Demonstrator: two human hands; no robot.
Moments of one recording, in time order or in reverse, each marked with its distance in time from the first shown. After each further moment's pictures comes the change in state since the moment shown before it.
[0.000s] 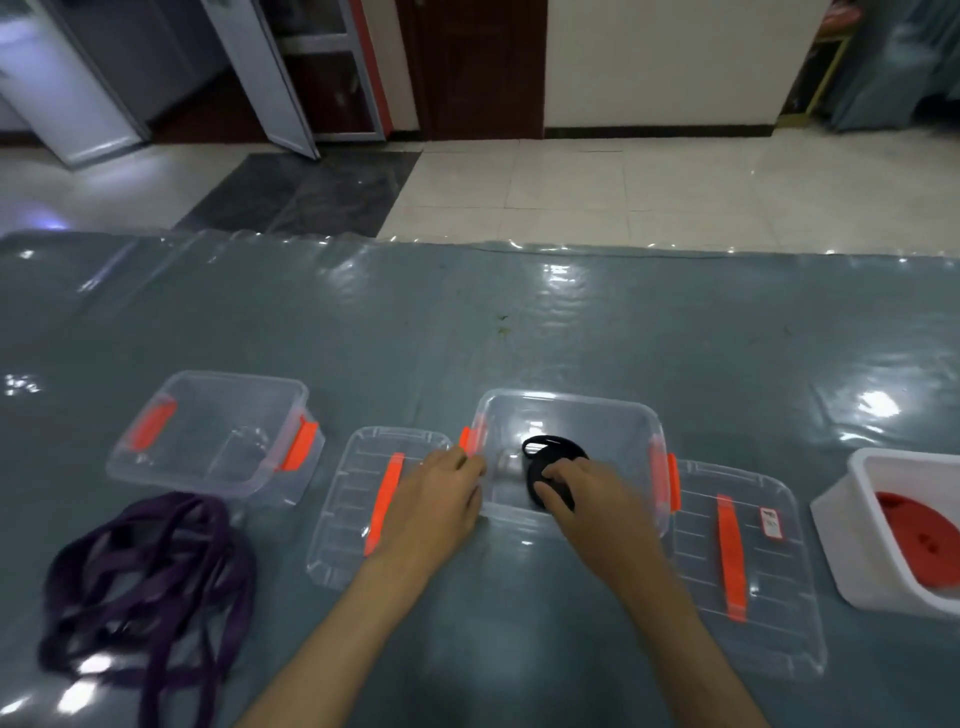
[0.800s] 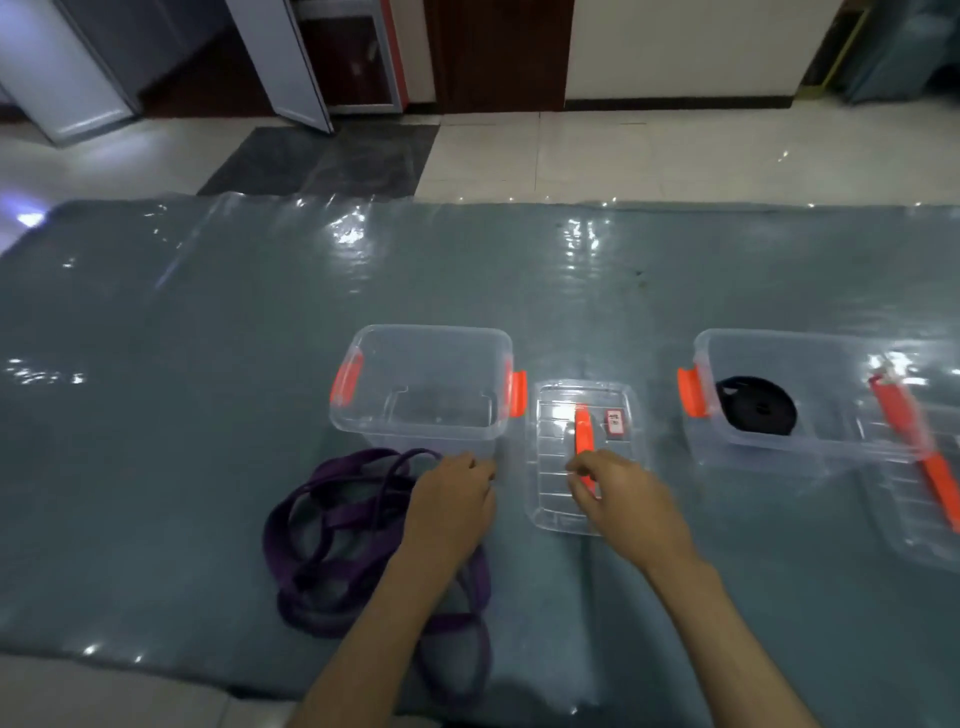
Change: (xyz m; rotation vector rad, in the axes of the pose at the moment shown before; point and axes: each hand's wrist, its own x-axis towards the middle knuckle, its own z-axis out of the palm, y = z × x) left_hand -0.153 -0.318 -0.035 -0.079 -0.098 -0.040; right_hand -0.013 -0.274 0.199 -0.007 -0.012 0.062
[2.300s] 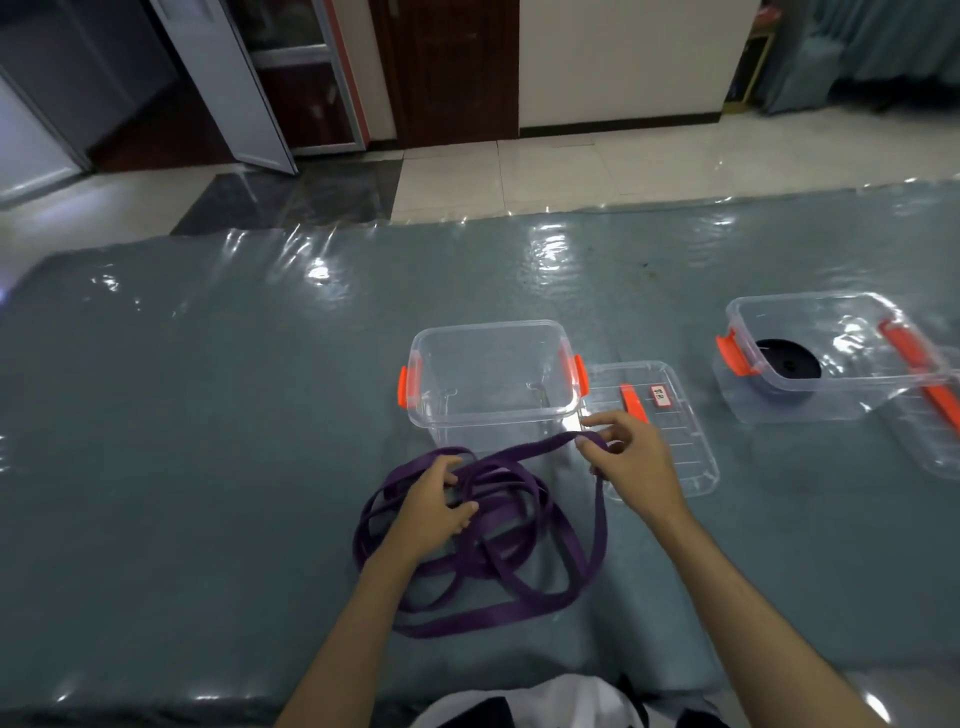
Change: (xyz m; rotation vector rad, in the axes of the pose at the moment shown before) left_hand -0.037 -0.187 0.005 -0.766 -0.244 -0.261; right_hand -0.001 -0.109 0.071 0.705 0.278 0.255
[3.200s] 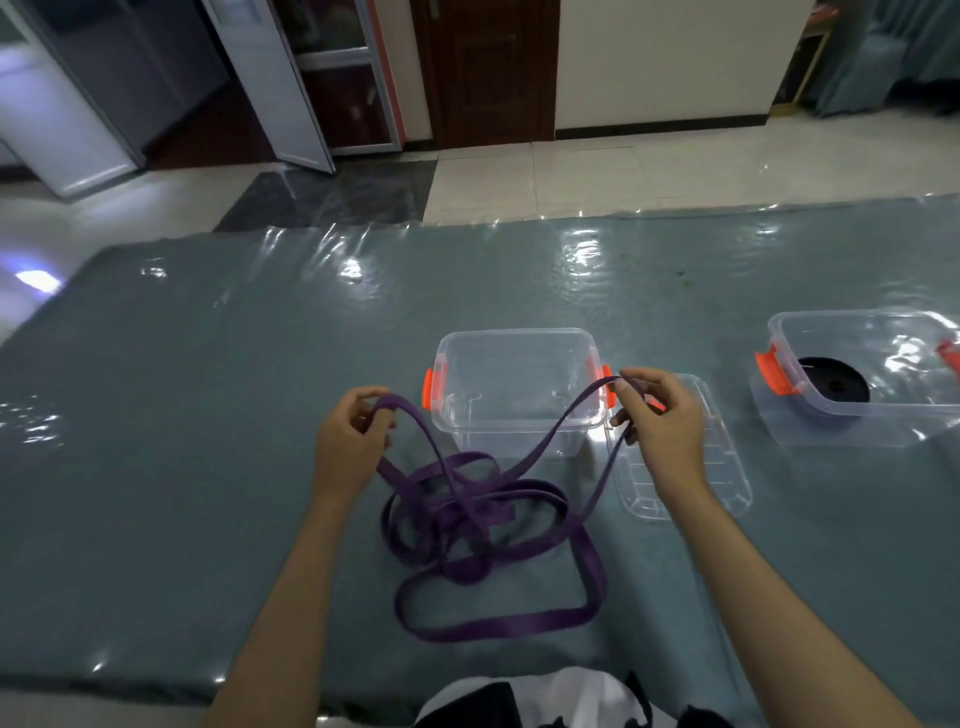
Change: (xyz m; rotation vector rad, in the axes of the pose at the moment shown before) left_hand -0.007 0.046 -0.115 -0.192 0.594 0.207; right_hand 0.039 -0.039 0.006 0.317 0.172 -0.084
